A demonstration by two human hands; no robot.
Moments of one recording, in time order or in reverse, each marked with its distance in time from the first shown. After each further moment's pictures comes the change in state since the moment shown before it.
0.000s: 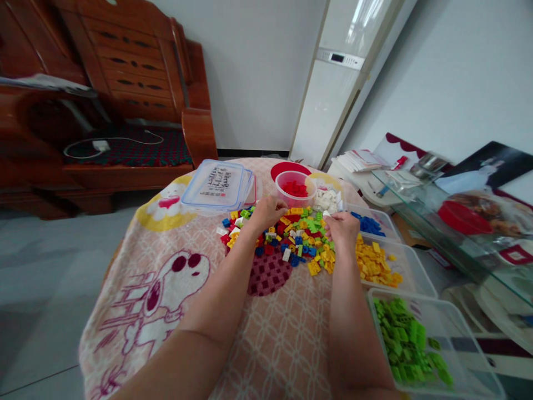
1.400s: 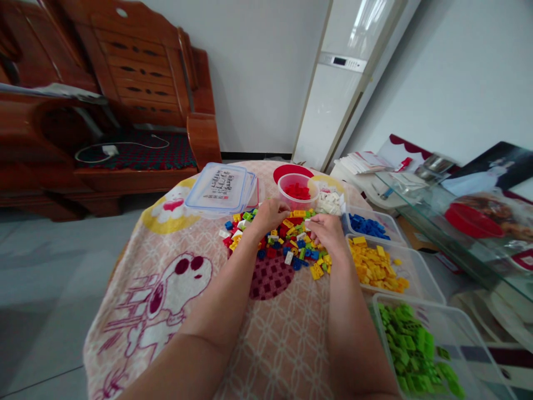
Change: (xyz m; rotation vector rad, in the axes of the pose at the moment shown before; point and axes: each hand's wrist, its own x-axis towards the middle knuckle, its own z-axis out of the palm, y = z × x) left_hand -0.001 0.005 -0.003 -0.027 0.007 -0.009; right_hand -0.025 -0.026 0.008 -0.130 -0.512 -0.064
